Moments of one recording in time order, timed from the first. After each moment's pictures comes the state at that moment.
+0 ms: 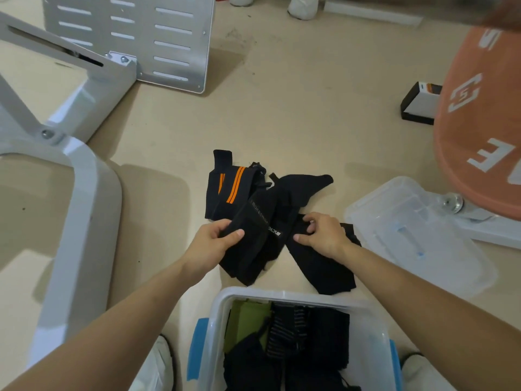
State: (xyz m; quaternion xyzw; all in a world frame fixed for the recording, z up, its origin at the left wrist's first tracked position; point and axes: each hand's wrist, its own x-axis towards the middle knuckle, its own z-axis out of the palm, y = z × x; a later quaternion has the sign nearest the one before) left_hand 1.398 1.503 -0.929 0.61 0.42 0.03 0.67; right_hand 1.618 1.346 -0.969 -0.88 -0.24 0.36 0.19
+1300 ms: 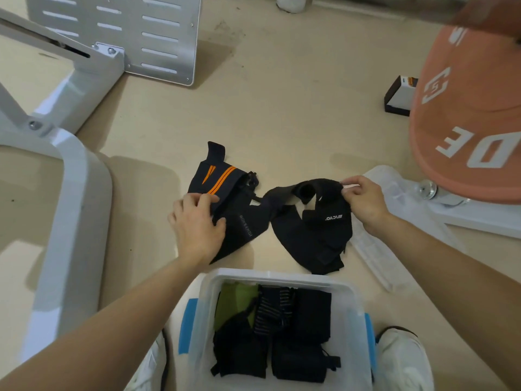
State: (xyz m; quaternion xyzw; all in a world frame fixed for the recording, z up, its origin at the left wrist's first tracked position) left_hand 1.409 1.484 -0.928 0.85 0.47 0.11 0.19; right_hand 1.690 1.293 -0.926 -0.86 -0.10 0.26 0.43
